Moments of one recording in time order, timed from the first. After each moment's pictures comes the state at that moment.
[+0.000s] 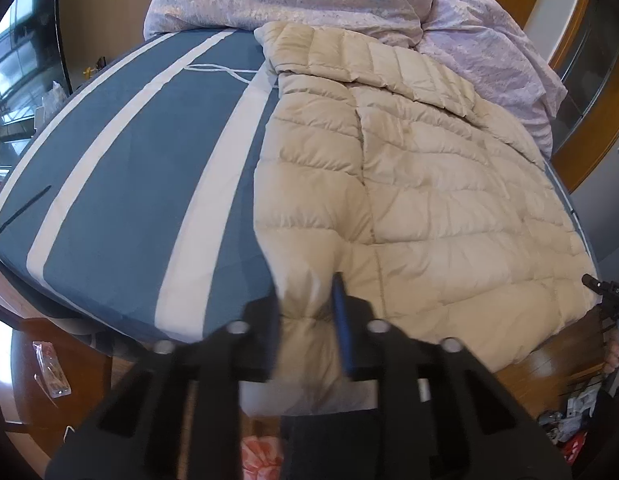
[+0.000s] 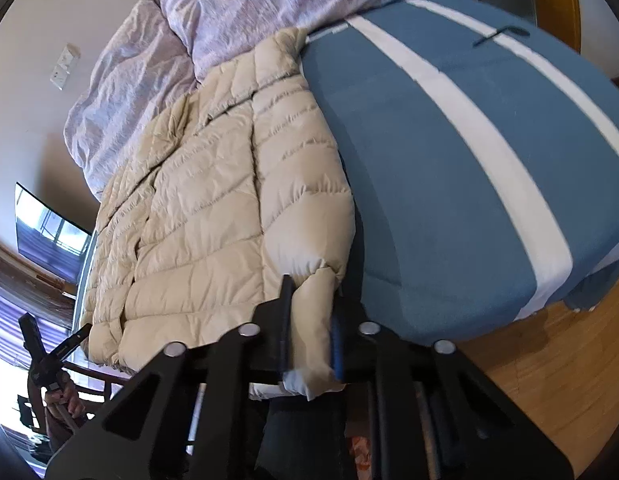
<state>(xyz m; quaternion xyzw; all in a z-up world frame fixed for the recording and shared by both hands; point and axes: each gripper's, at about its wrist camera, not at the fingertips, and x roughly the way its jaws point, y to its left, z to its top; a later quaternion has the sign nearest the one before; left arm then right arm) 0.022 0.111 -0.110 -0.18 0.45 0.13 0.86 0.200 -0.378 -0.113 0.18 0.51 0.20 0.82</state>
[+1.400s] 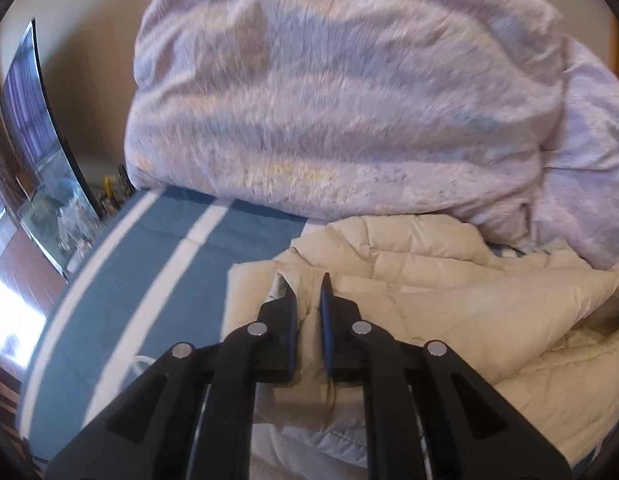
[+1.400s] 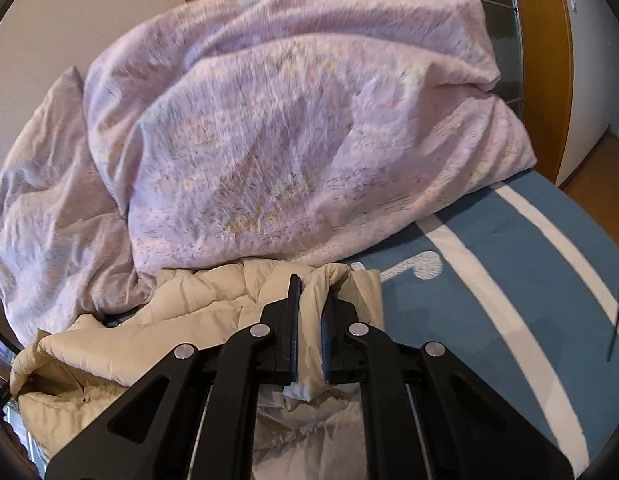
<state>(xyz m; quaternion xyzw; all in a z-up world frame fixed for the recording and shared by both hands) 0.344 0.229 -0.052 -0.13 0.39 0.29 0.86 0.519 -0.226 -0.043 0.14 0.37 0.08 0.91</state>
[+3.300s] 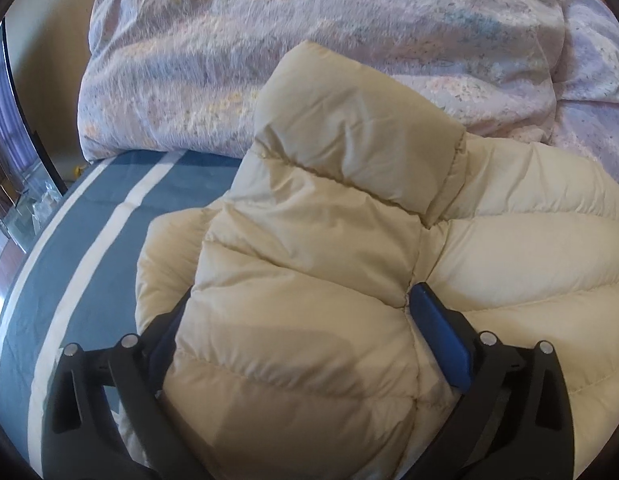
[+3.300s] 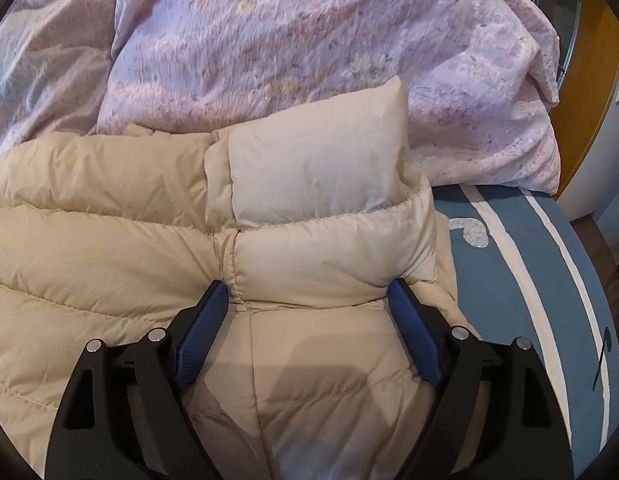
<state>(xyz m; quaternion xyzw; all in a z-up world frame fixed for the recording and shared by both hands) 0.370 0.231 -0.135 -0.11 0.42 0.27 0.86 0.521 -0.157 -0.119 -0.07 0.43 0.07 0.90</state>
